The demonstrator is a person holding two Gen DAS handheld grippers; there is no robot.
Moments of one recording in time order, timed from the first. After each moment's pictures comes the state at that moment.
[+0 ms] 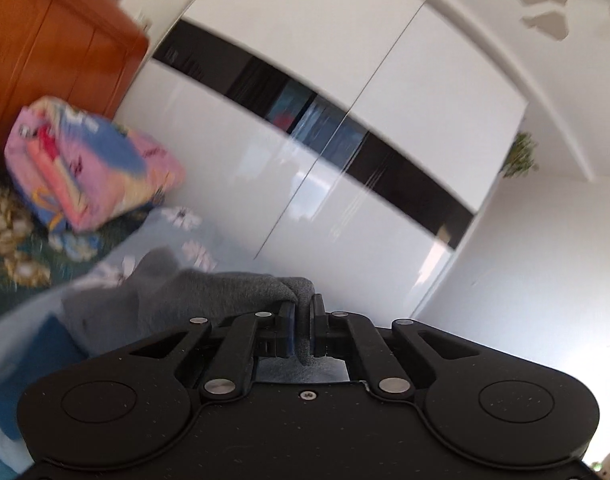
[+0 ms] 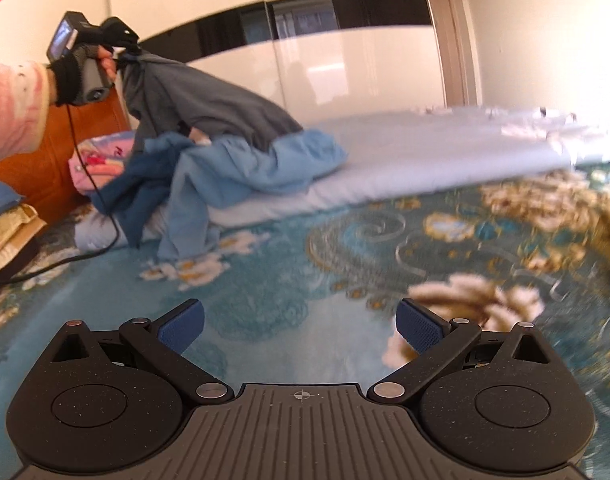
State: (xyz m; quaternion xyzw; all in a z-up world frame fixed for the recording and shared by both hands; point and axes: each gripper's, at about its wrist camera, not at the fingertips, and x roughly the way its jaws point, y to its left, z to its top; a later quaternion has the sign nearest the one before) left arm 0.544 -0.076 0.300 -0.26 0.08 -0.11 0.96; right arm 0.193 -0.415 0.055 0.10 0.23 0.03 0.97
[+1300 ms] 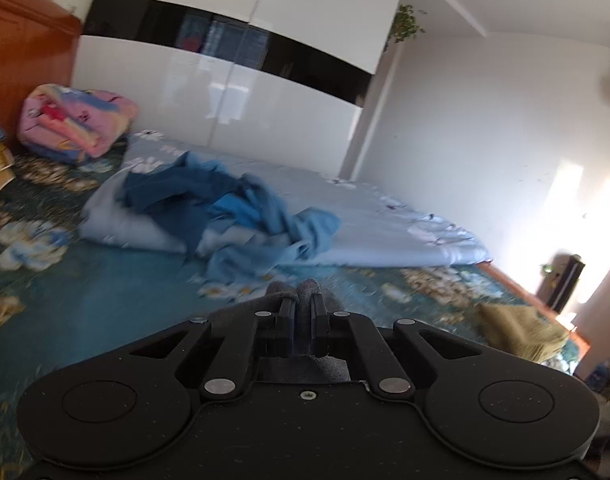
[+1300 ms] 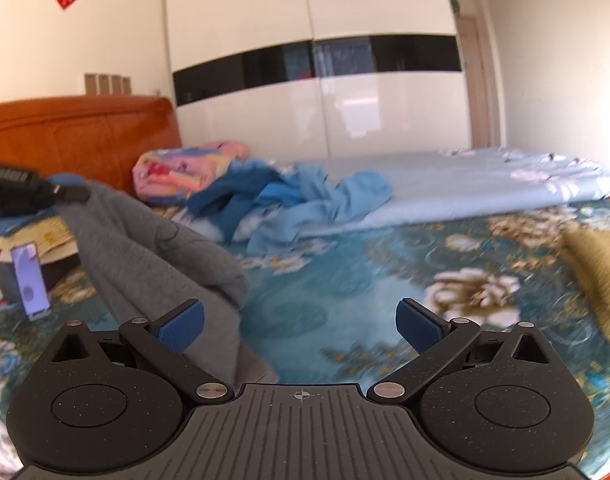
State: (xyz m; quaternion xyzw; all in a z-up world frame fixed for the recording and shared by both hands) left arm 0.139 -0.012 0.149 -0.11 0.23 -0.22 0.94; right arm 0.029 -0.345 0.096 0.08 0.21 0.07 0.97
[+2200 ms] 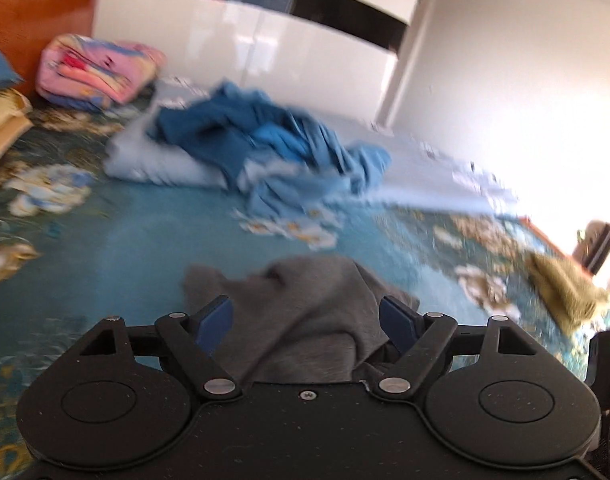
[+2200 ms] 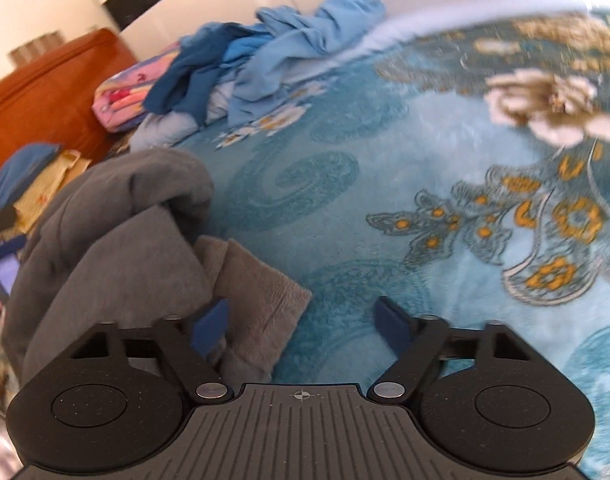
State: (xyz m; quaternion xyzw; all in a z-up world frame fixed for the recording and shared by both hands) left arm 0.182 -0.016 0.100 -0.08 0.30 -0.21 0.93; right arm 0.134 -0.327 0.000 0.22 0.40 0.07 0.88
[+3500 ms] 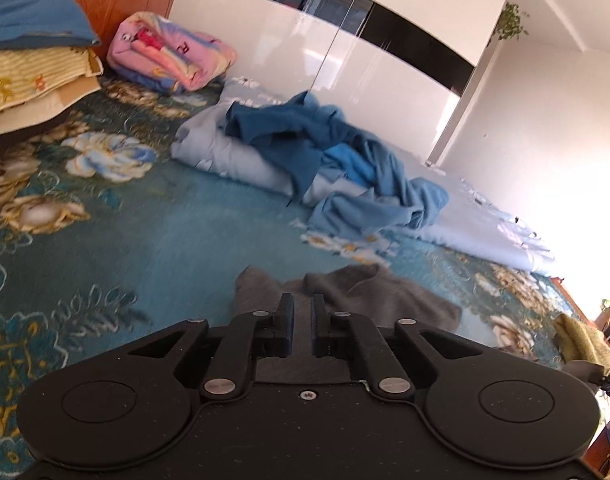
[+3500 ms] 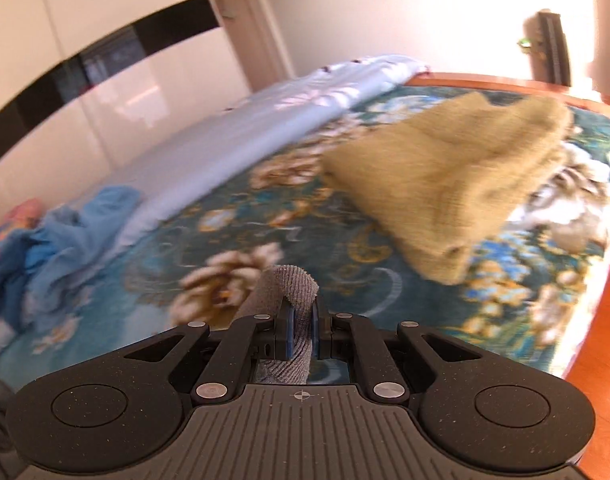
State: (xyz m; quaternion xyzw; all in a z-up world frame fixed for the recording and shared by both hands) left arm 0.176 0.038 0.092 -0.17 0.29 -0.12 0.94; right arm 0.070 -0.543 0.050 0.25 0.26 -0.23 0.90
